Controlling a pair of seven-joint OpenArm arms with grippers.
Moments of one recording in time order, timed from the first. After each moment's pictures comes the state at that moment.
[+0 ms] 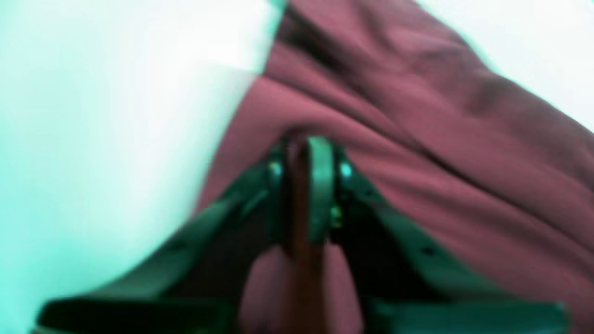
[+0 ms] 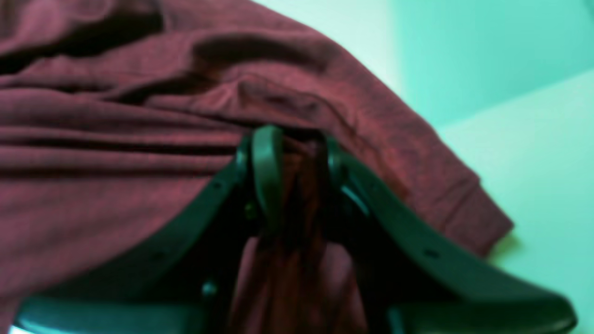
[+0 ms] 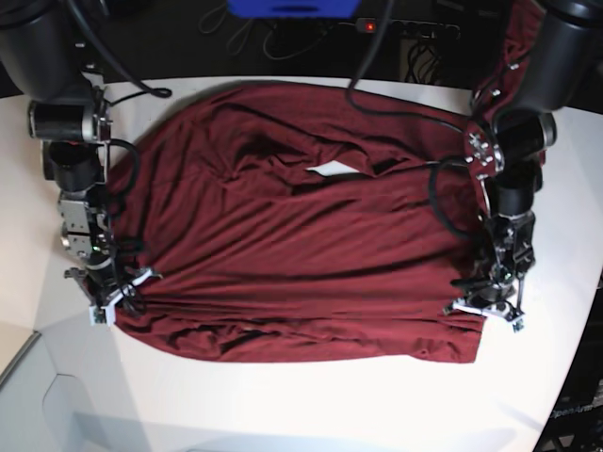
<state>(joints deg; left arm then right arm) -39.3 -11.4 -23.7 21.7 -3.7 -7.0 9.6 33.0 16.5 1.3 22.7 0.6 11.2 3.4</state>
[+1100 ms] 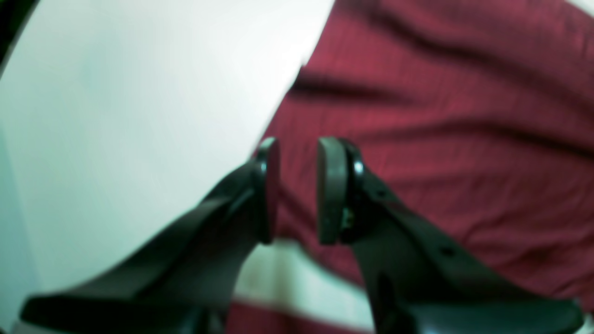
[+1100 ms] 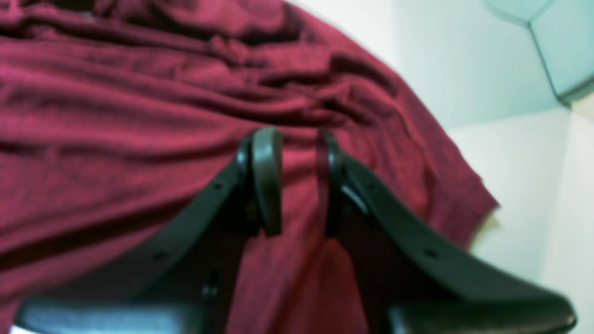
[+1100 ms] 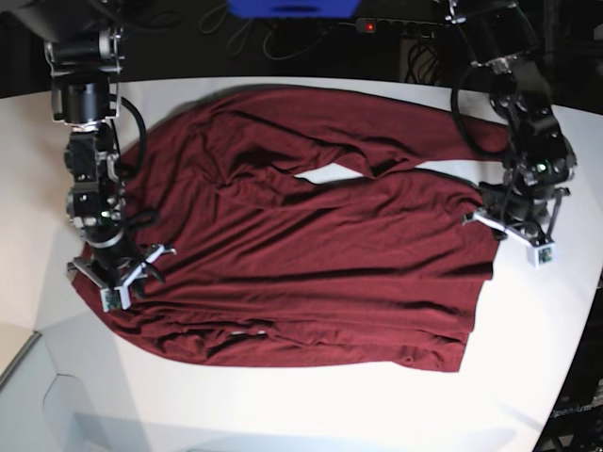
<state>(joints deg) 0.8 -6.1 -23.7 95.7 -8.5 -8.5 50.2 13.4 15.2 2.2 63.2 0.2 10.0 -10.8</state>
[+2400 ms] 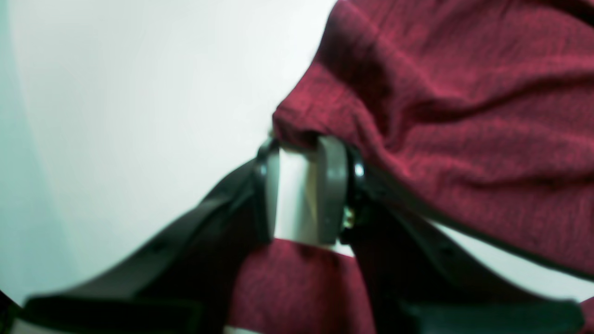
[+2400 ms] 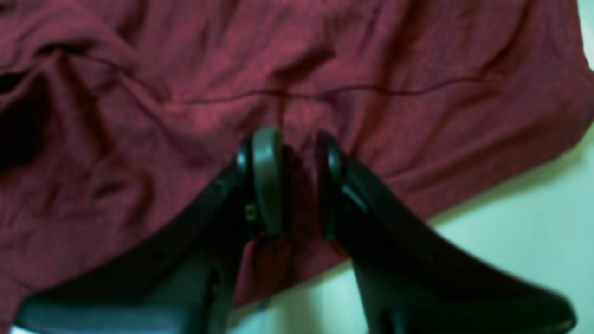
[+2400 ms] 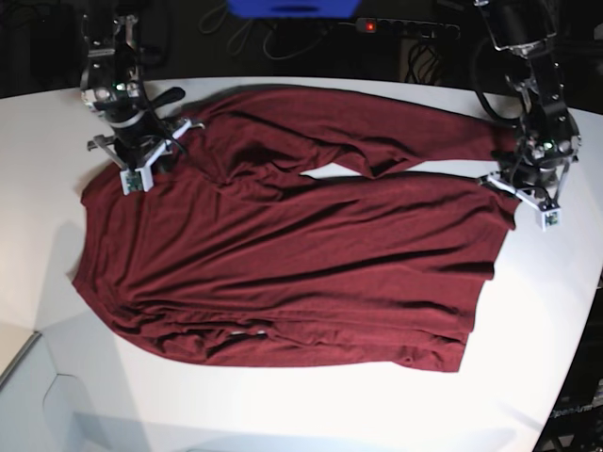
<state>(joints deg) 4.8 -12.2 -23.8 84.6 -8.7 -8.5 44.5 -19.7 9.1 5.7 95.6 4.4 10.0 -31.6</state>
